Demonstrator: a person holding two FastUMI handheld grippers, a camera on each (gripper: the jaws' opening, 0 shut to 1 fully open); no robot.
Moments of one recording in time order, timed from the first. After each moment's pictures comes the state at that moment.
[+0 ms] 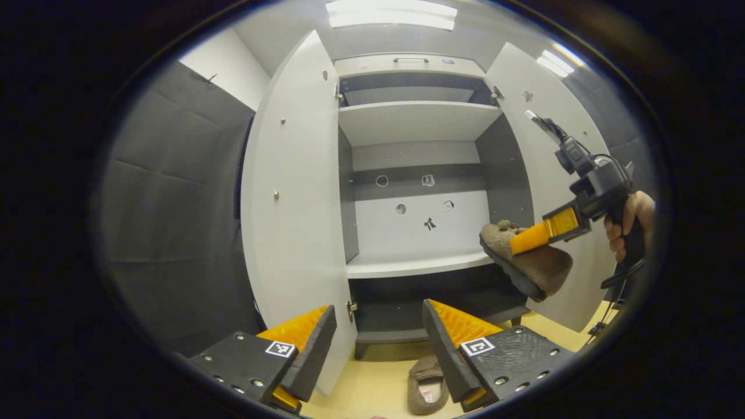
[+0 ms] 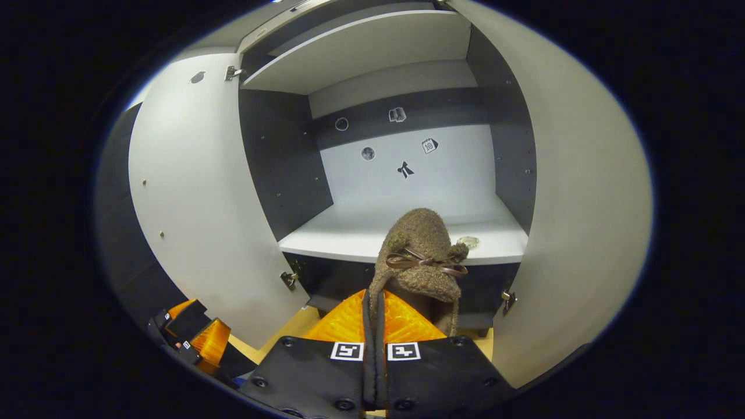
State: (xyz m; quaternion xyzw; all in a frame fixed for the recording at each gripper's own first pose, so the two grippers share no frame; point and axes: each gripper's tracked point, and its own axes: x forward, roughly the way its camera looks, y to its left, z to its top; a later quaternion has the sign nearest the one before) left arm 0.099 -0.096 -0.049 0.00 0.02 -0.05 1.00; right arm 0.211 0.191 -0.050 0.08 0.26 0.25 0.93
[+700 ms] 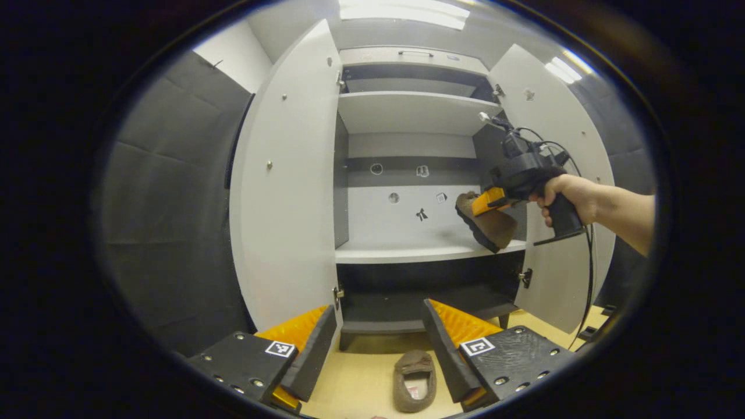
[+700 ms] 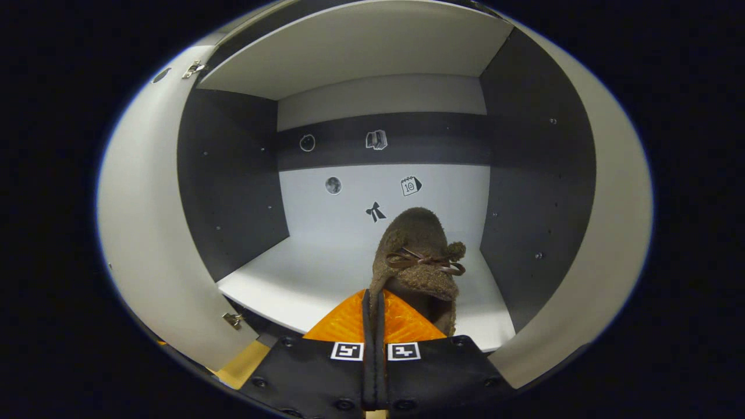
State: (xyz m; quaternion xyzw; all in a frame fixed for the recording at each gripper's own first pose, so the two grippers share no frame) left arm 0.098 -0.106 -0.073 -0.02 0.05 -0.08 1.00; right arm 0.360 0.195 -0.028 0.01 0.21 0.19 0.96
